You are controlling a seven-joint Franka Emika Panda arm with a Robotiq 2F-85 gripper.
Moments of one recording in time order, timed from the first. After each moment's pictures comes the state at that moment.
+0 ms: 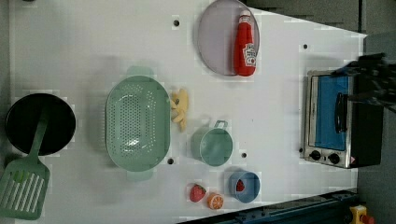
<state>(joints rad) -0.10 0.12 0.13 -1.73 0.01 0.18 -0.12</state>
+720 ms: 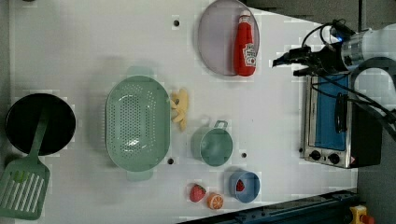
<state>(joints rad) -0.08 0.40 0.13 -1.77 0.02 0.54 -0.52</state>
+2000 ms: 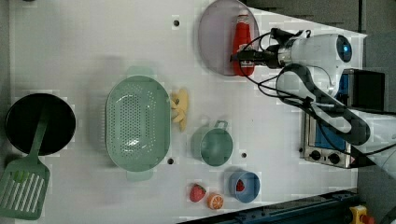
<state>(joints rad) -0.06 0.77 0.13 -1.75 -0.02 0.98 -0.68</state>
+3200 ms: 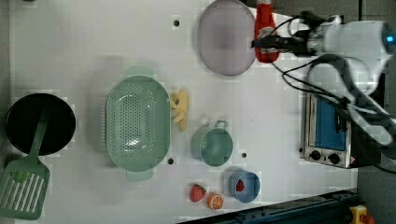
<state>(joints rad) -0.05 0.56 0.12 -1.73 -0.01 0.84 -0.64</state>
